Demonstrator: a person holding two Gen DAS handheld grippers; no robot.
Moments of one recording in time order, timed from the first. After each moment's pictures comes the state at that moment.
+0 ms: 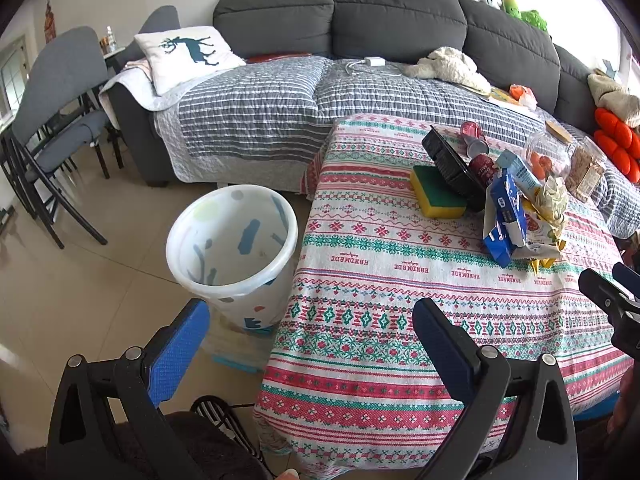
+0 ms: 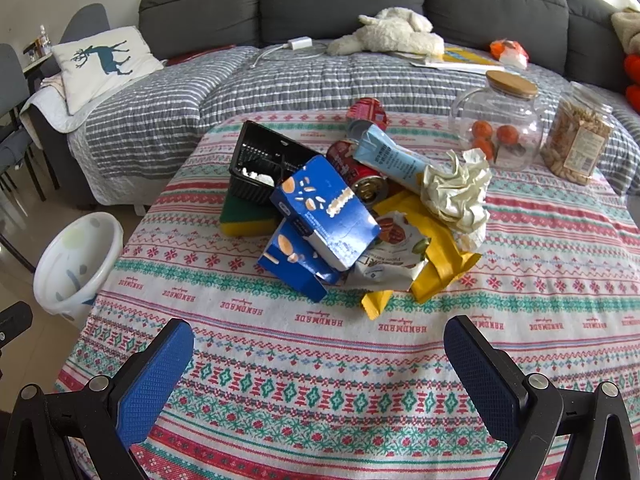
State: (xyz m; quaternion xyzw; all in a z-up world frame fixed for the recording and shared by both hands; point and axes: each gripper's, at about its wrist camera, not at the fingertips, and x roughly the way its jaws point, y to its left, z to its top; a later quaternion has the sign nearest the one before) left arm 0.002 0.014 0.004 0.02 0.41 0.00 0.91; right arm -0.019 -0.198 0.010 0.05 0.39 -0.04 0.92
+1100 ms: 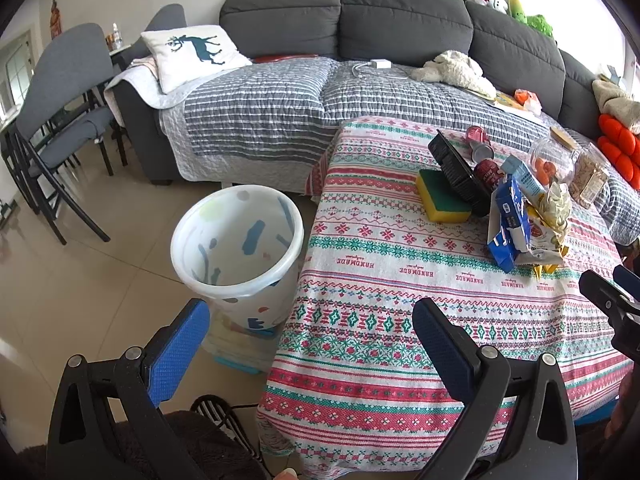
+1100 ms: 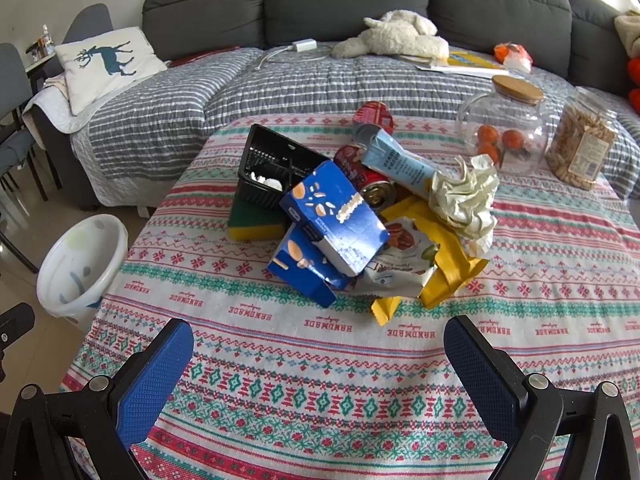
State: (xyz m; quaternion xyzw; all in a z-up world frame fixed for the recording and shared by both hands) left arm 0.001 0.018 0.005 0.01 0.41 0.01 0.91; right arm -0.015 -0.190 0.014 0.05 0.39 -0.04 0.92
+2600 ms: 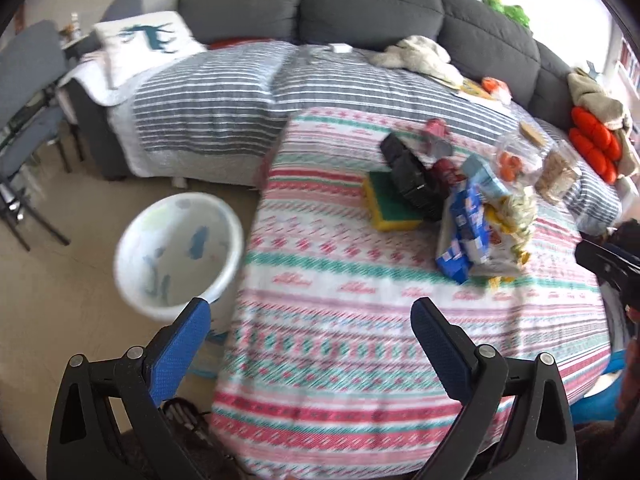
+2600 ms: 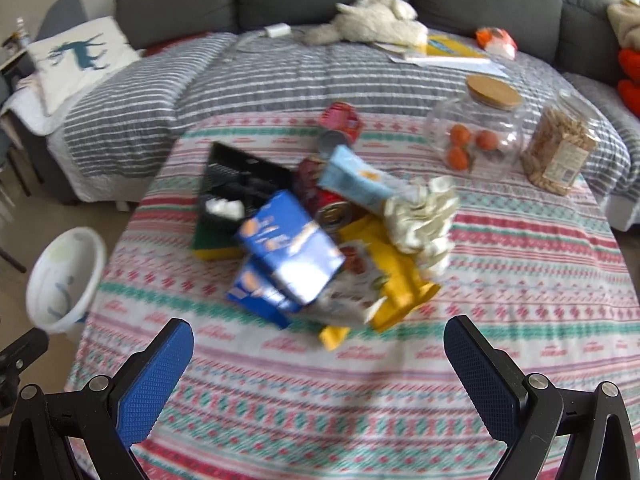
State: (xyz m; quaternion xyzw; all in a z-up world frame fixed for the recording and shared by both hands) left arm 0.052 -0.020 0.023 -0.01 0.46 -0.07 0.89; right arm 0.023 -0.234 0.054 0.06 0.45 -0.06 0.89
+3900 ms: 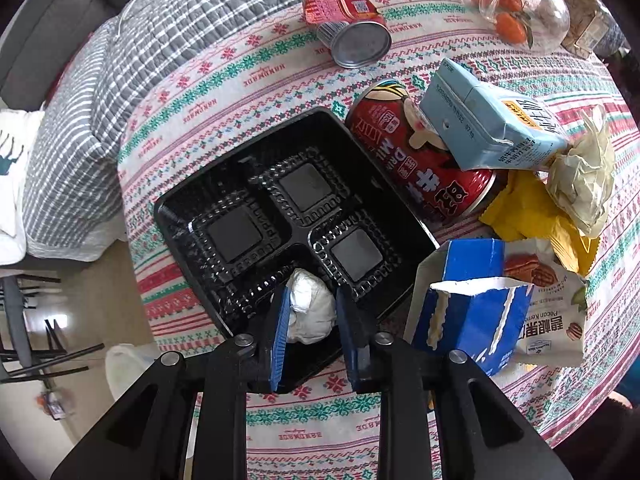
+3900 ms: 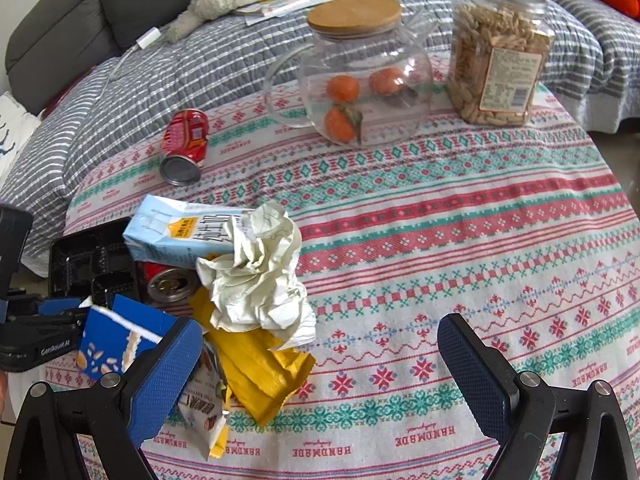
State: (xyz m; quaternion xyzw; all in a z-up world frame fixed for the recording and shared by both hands) left arm 0.247 -0.219 -0.055 0.27 0.62 -0.14 0.73; right arm 0.086 -0.396 0.000 0.20 0.49 -0.12 0.84
